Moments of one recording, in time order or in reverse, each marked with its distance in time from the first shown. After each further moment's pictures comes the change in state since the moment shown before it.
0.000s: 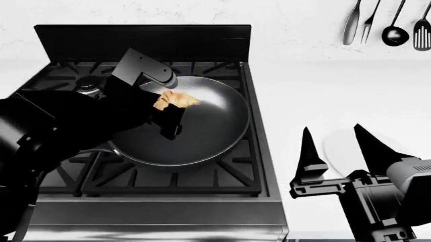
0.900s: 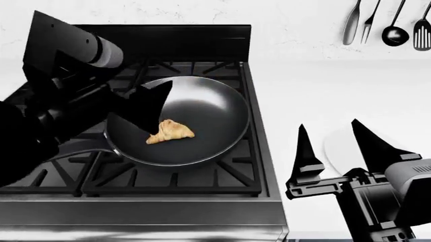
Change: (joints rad) left arm 0.107 -0.100 -0.498 0.435 -0.505 -0.181 -0.359; right arm 0.018 0.017 -0.035 -0.024 -0.018 -0.013 0.006
